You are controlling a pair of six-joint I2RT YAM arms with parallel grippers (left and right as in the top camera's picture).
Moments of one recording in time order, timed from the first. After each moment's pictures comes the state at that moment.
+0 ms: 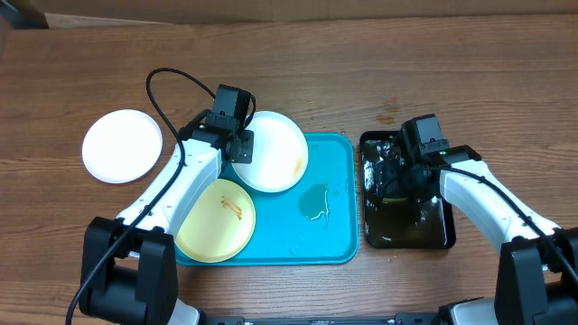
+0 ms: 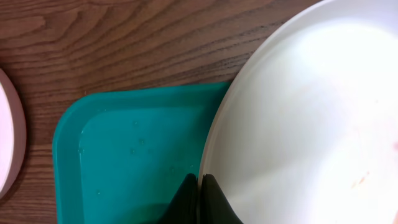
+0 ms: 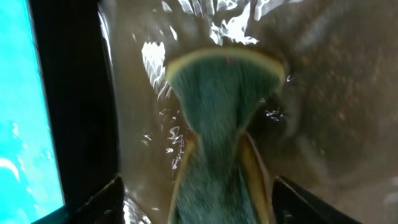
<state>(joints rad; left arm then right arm) -0.27 1.70 1.15 -0.62 -0.22 -0.16 0.21 1.60 0.91 -0.66 -0.12 0.24</state>
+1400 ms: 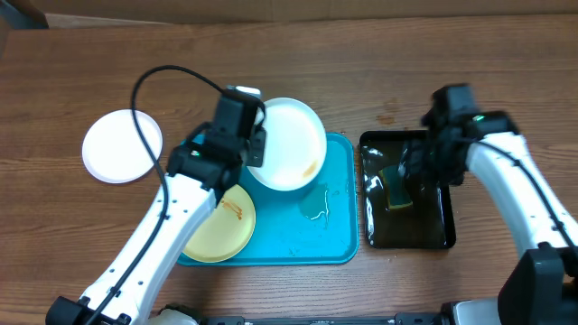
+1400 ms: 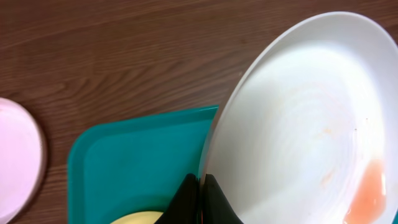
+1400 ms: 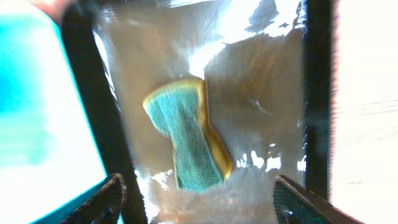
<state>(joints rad) -0.42 1.42 1.15 -0.66 -0.22 -0.18 0.05 1.60 1.24 -1.05 -0.15 0.26</state>
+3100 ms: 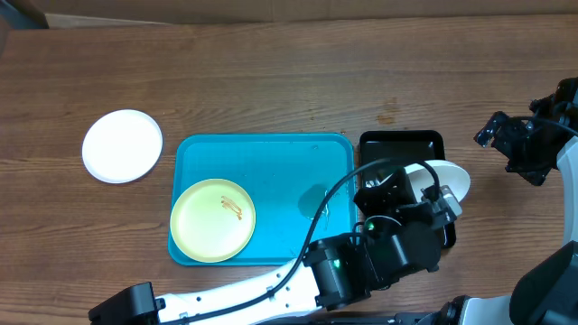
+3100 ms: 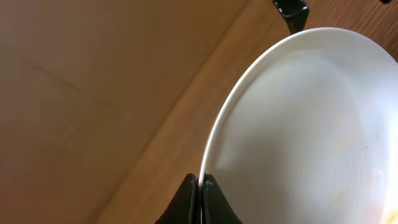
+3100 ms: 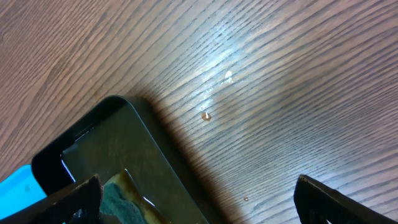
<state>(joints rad) -1.28 1.54 1.15 -0.07 -0.81 0.39 -0.39 1.60 1.30 -1.00 -0.20 0.25</state>
